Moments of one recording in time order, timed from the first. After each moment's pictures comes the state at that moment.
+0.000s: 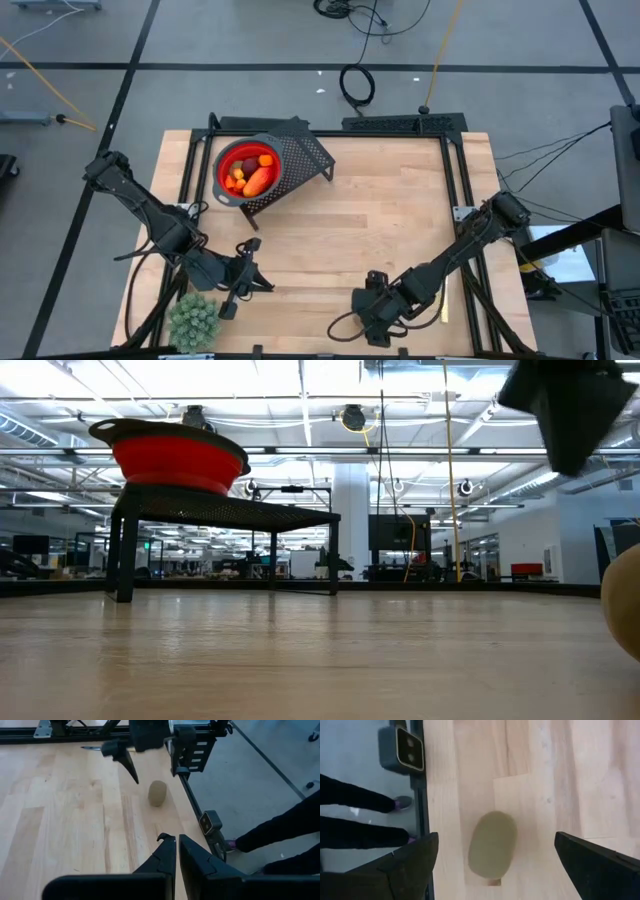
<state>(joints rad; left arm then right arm) -0.69 1.26 1.07 -0.36 -0.29 -0.34 0.66 1.83 1.39 -0.66 0.05 0.78</state>
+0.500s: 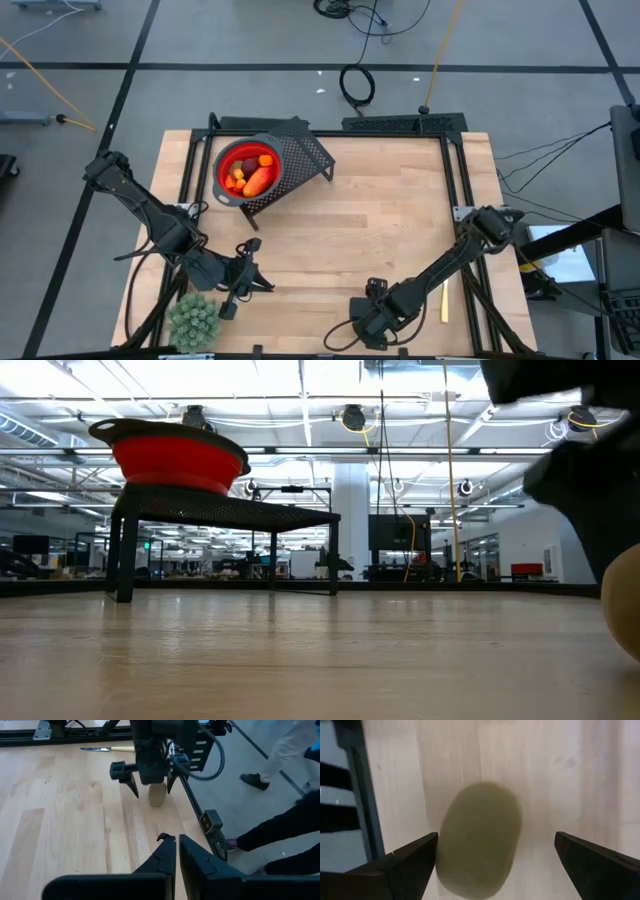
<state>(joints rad) -0.69 1.26 1.07 -0.36 -0.29 -0.32 0.68 2.00 1.38 -0.66 0.02 0.80</state>
